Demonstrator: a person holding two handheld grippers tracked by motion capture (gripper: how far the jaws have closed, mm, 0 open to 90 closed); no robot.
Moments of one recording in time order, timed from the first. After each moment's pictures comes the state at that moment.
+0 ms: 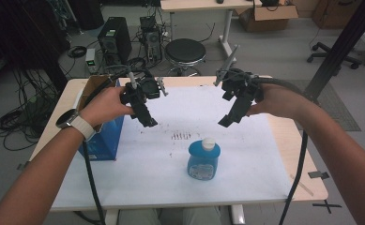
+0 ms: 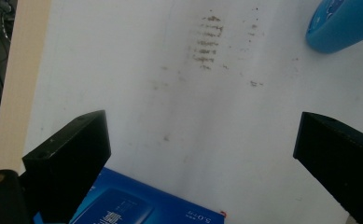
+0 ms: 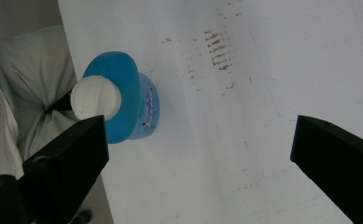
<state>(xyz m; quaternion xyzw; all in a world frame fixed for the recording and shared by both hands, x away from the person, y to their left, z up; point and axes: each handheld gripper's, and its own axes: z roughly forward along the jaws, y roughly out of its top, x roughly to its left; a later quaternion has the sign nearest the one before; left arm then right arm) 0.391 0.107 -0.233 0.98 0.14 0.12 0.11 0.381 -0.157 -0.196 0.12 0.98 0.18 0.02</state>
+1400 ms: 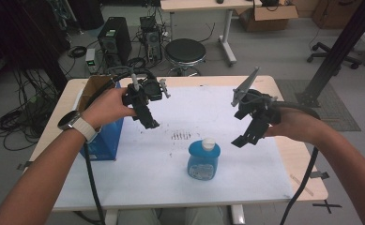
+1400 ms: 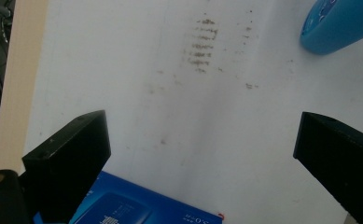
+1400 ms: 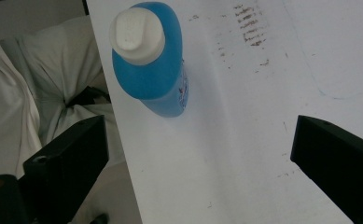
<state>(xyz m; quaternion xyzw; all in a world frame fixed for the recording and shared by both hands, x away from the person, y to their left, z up) 0.386 0.100 -0.234 0.98 0.14 0.12 0.11 0.345 -0.194 -0.226 0.13 0.97 0.21 0.00</state>
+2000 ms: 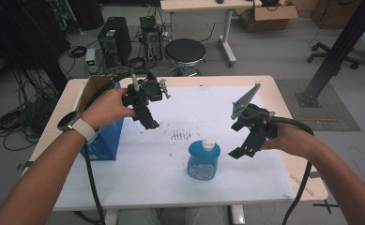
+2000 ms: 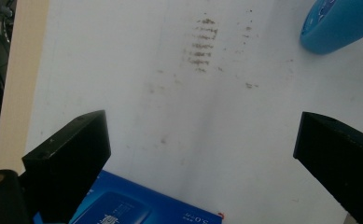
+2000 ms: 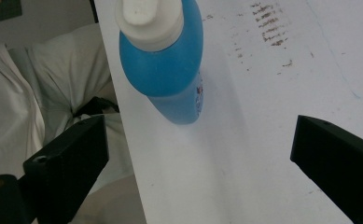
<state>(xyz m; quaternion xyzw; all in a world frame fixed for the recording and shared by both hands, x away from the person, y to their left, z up) 0.384 0.101 -0.234 0.98 0.14 0.12 0.10 0.333 -0.198 -0.261 0.13 0.96 0.24 -0.02</state>
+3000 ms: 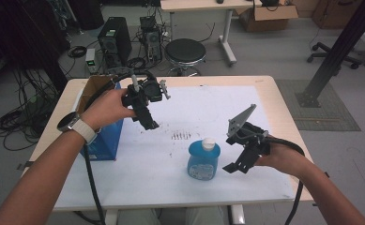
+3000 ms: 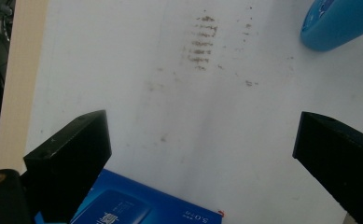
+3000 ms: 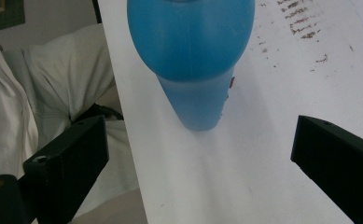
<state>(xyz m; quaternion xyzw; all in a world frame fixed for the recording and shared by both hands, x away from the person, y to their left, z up) 0.383 0.101 -0.235 0.98 0.14 0.12 0.10 0.314 -0.194 -0.306 0.14 0.96 0.26 -0.02</state>
